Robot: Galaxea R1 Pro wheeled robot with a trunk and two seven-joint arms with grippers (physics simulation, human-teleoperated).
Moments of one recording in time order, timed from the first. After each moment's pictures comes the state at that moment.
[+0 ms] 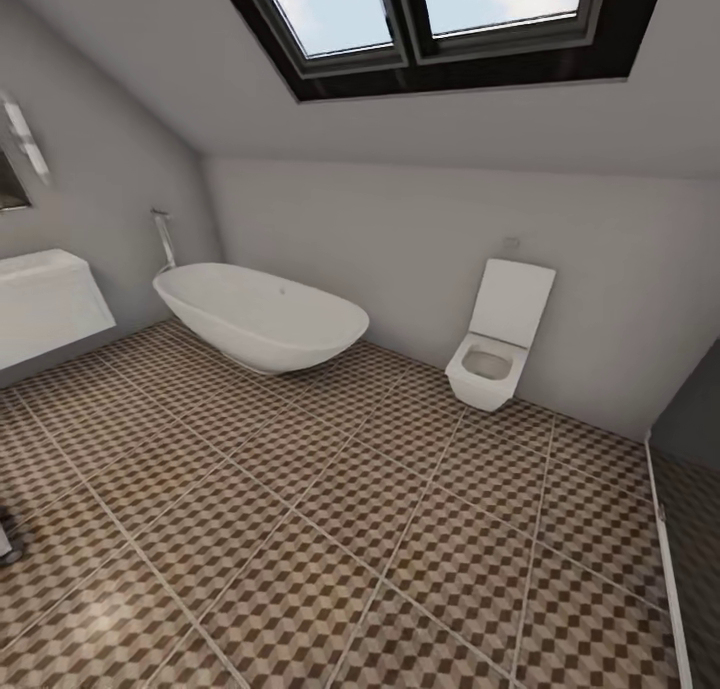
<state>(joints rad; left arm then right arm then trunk) -0.40 0.00 -0.28 0.05 0.64 0.08 0.34 -0.30 -0.06 0.34 0.07 0.23 -0.09 0.18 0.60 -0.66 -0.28</state>
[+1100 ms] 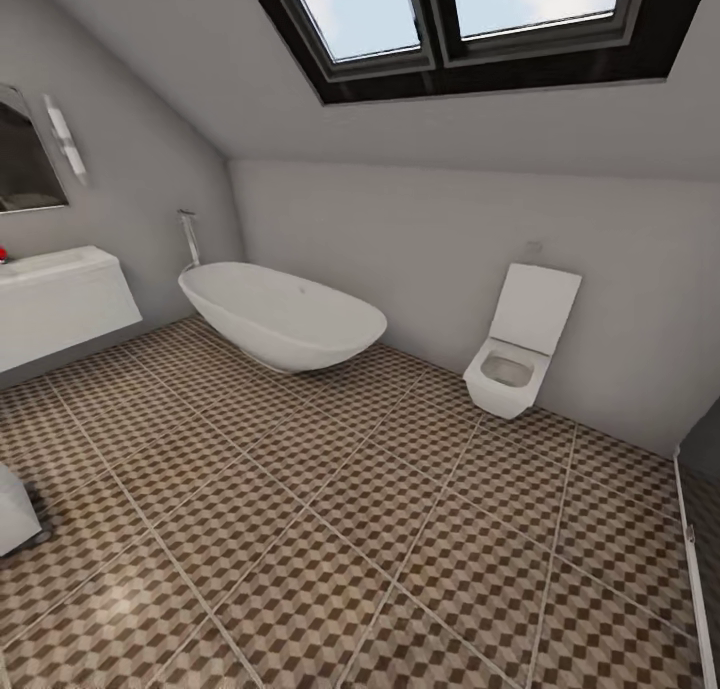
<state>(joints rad) -0.40 0.00 -0.28 0.05 0.64 0.08 0.34 -0.30 -0.05 0.34 0.06 0.23 -0.09 0.18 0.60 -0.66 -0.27</state>
